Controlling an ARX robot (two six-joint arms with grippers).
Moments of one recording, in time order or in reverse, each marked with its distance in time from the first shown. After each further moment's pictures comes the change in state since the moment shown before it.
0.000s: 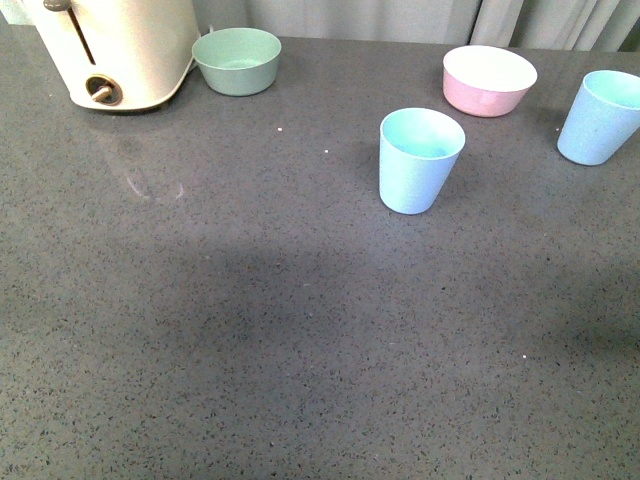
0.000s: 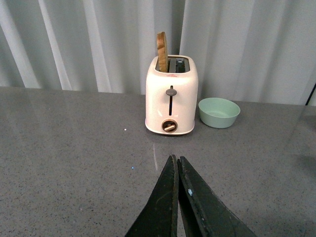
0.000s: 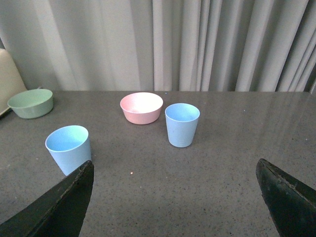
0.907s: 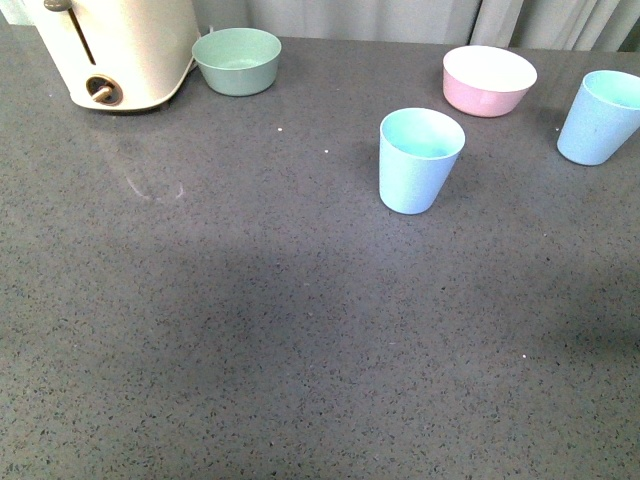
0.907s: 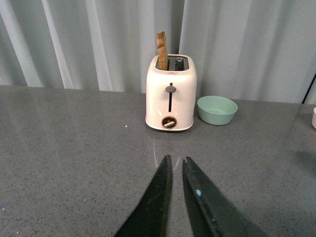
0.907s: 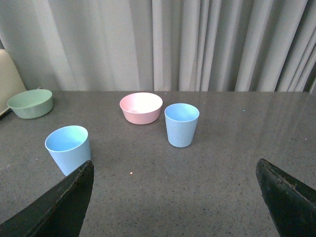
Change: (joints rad) left arm 0.000 -0.298 0.000 -0.303 0.000 0.000; right arm 0.000 0.000 0.000 0.000 0.000 0.000
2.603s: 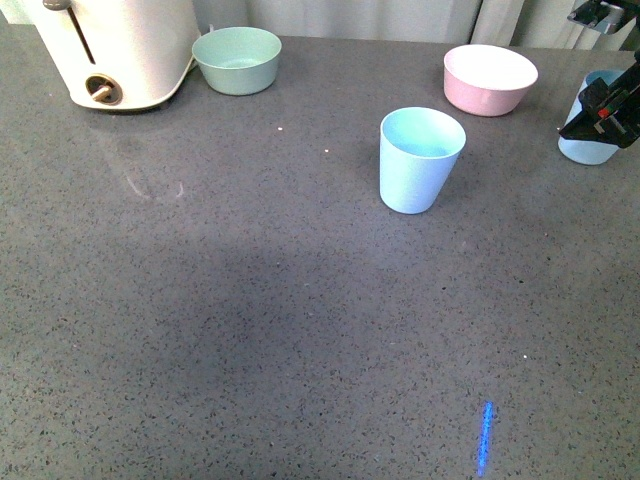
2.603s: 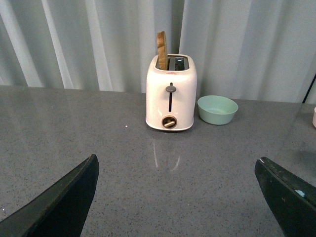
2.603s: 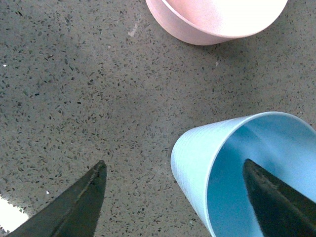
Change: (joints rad) left arm 0.000 0.000 0.000 0.000 0.000 0.002; right arm -0.056 2.148 1.484 -0.247 -0.182 -0.786
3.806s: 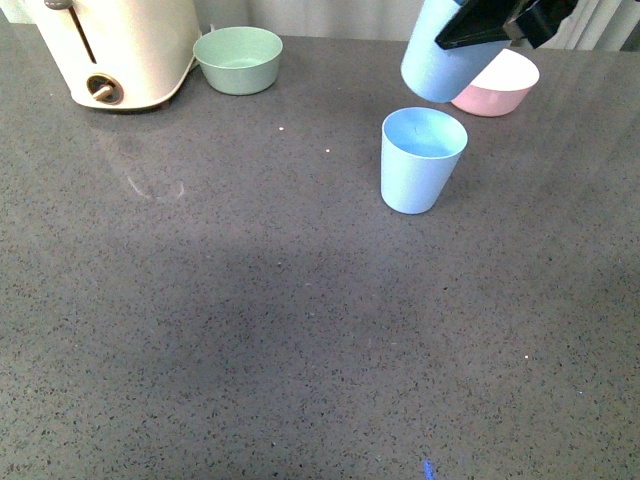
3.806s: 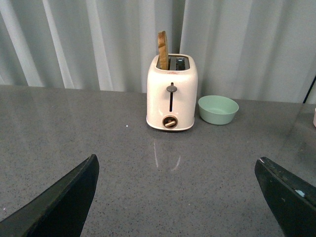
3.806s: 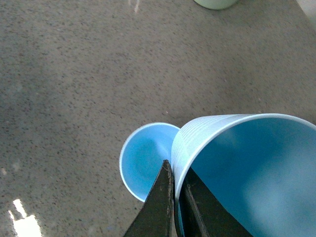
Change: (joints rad) left arm 0.000 0.000 0.000 0.000 0.000 0.000; right arm 0.298 -0.297 -0.092 -0.158 -0.213 0.011
